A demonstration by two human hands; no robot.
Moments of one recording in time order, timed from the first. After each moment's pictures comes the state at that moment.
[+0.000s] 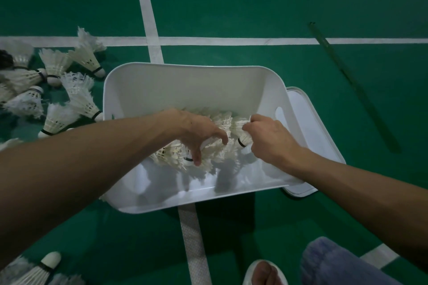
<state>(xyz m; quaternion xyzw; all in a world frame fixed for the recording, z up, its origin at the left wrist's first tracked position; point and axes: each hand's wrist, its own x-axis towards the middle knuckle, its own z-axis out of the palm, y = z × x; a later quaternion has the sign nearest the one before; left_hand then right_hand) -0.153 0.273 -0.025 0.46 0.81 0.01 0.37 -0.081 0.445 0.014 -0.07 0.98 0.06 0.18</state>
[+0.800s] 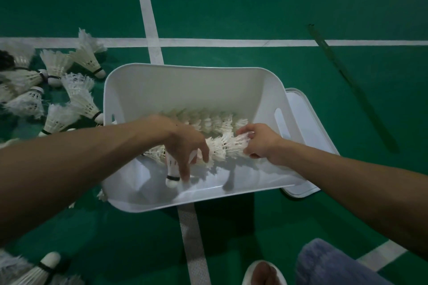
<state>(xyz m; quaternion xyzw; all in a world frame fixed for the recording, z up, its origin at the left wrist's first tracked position) -0.134 0.250 -0.009 0.43 0.77 0.00 0.47 -0.091 0.458 -0.022 0.23 0.85 -0.39 0.29</state>
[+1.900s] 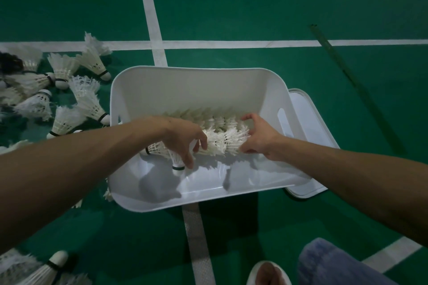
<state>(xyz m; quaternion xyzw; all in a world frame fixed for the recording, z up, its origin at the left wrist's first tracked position) -0.146 0.236 -0.020 0.38 0.82 0.06 0.42 -0.100 0.449 -0.023 0.21 0.85 -0.41 0.25</state>
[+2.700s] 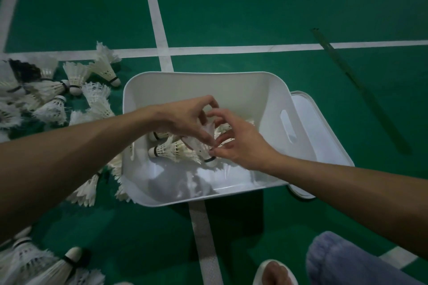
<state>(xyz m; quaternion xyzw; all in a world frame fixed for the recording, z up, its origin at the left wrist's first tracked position) -0.143 0.220 0.023 0.23 0.82 0.39 0.36 -0.069 0.389 0.023 -0.10 0.88 -0.44 0.15</state>
